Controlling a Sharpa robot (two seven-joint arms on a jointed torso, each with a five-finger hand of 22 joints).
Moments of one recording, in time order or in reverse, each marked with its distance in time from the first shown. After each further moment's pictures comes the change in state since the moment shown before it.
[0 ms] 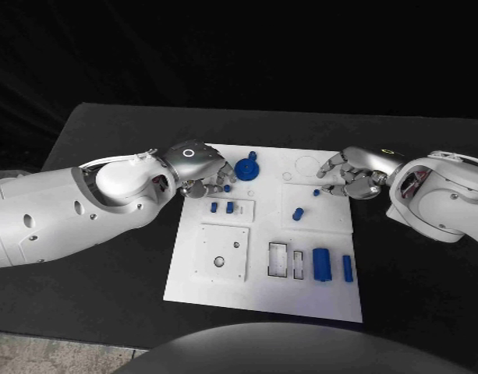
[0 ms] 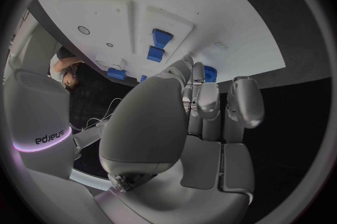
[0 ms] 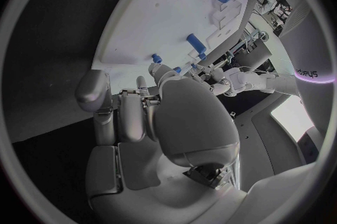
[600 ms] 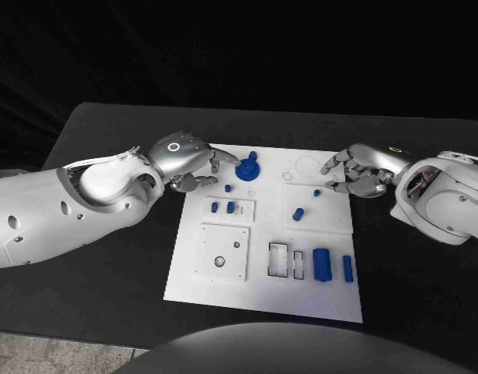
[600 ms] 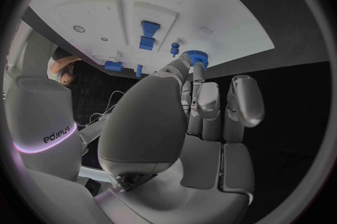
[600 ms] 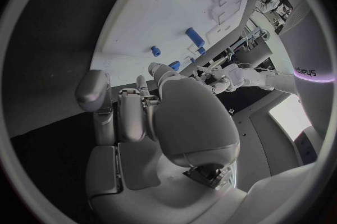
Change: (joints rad) left arm 0.000 -0.049 0.000 -0.001 0.004 -0.164 0.044; left_hand 0.004 -0.029 0.003 0.022 -0.025 -0.223 -0.109 0.020 -0.057 -0.007 0.000 -0.005 -0.005 -0.004 0.002 -0.005 -0.013 0.000 -0.003 0.003 -0.016 0.000; right arm 0.004 -0.032 0.000 0.027 -0.001 -0.049 0.008; right_hand 0.005 -0.005 0.004 -0.004 0.000 0.011 0.000 0.006 -0.001 0.000 0.000 -0.005 -0.001 0.000 0.000 0.000 0.001 0.002 0.000 0.000 0.000 0.000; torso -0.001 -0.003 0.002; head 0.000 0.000
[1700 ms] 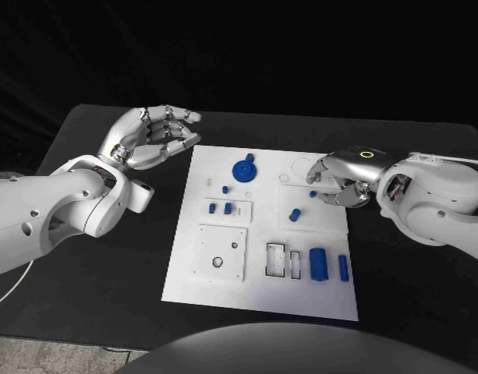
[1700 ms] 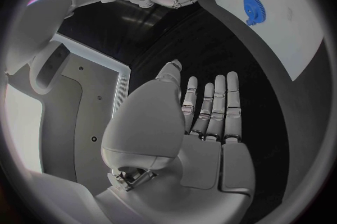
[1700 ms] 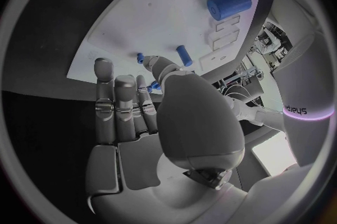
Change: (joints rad) left arm 0.001 -0.095 -0.009 0.028 1.384 0.003 0.565; left_hand -0.097 0.117 -0.310 0.077 0.267 0.010 0.171 0.183 -0.015 -0.699 0.134 0.343 0.169 -0.842 0.167 -0.453 -0.456 0.078 -0.741 0.105 -0.893 -0.043; right arm -0.003 0.008 0.000 0.084 -0.315 0.141 -0.066; right_hand -0.001 -0.127 0.088 -0.091 0.077 0.003 0.014 0.036 0.071 -0.808 0.091 -1.046 -0.682 -0.166 0.059 -0.265 -0.295 0.069 -0.190 0.045 -0.408 0.000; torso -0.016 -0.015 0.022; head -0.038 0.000
